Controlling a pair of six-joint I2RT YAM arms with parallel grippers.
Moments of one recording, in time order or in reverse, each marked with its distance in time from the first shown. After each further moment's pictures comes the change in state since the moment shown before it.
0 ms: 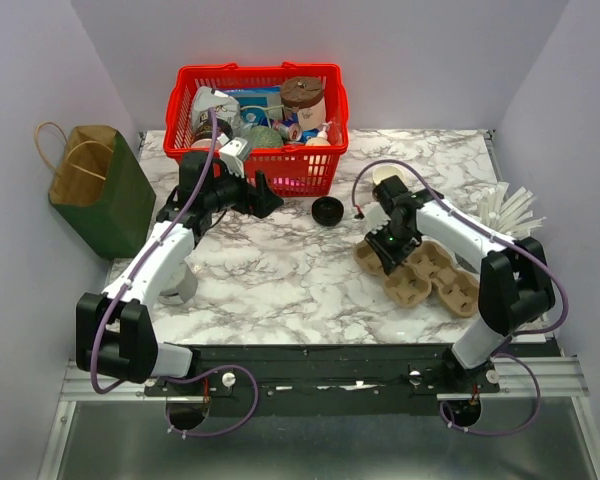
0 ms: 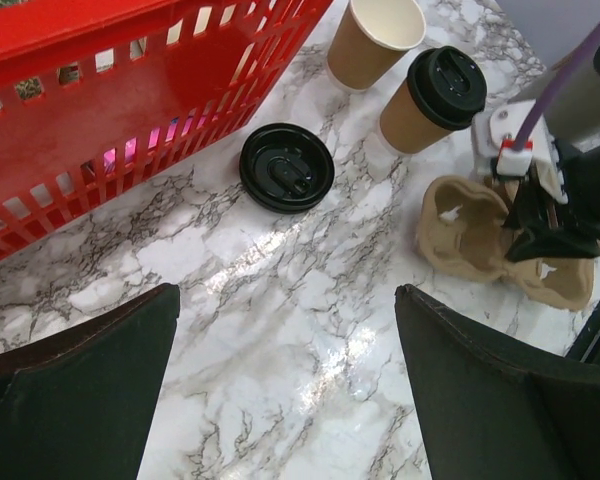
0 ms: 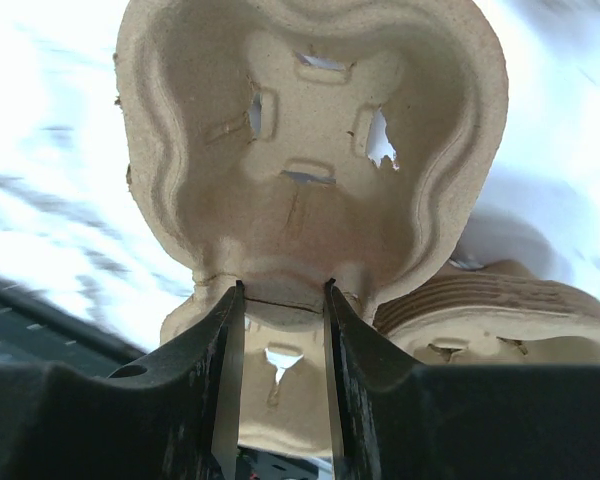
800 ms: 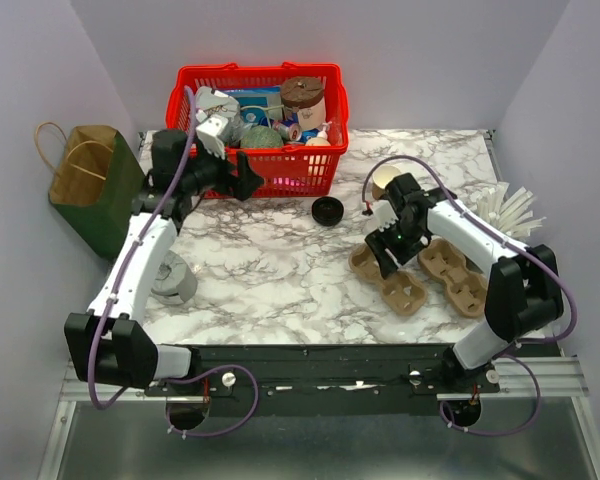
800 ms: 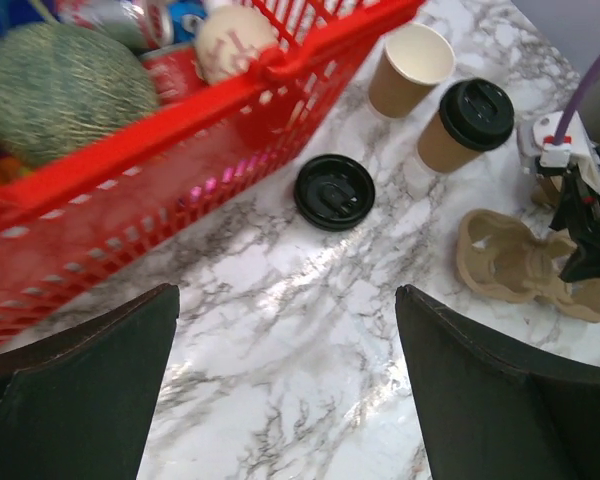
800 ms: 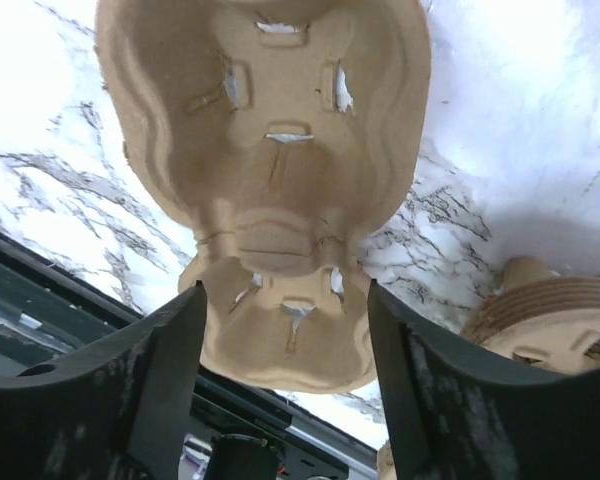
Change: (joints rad) left arm 0.077 -0.038 0.159 -0.177 0.002 0.130; right arm -0.071 -0.053 -0.029 -0.026 -0.104 0.018
